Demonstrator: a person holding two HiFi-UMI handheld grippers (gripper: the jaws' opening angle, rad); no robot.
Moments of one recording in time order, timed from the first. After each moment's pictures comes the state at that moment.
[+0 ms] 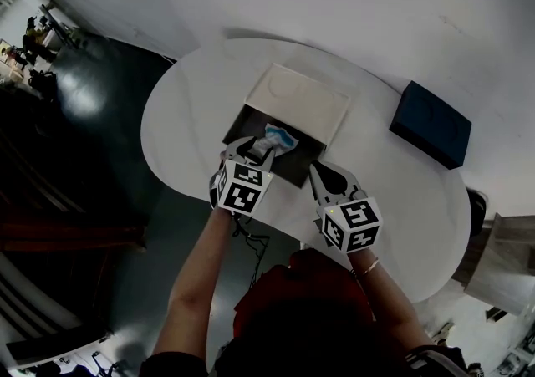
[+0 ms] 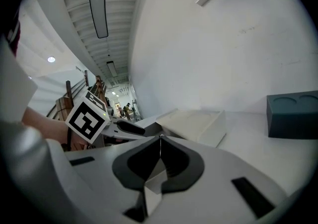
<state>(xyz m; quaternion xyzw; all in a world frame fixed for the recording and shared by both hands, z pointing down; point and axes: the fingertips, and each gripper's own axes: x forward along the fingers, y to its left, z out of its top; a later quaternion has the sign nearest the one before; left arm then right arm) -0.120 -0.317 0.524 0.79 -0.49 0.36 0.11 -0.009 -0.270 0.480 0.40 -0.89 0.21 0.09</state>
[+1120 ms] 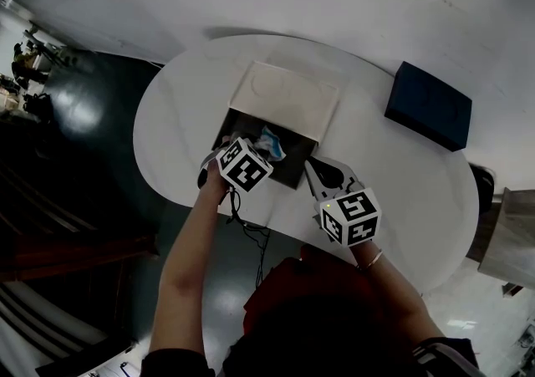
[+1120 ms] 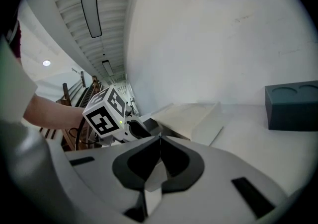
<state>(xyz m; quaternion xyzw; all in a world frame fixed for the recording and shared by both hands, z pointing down) -0.110 -0.329 0.582 0.76 -0.29 0.57 0.11 -0.002 -0.283 0.500 0.40 -0.88 0.24 0.10</state>
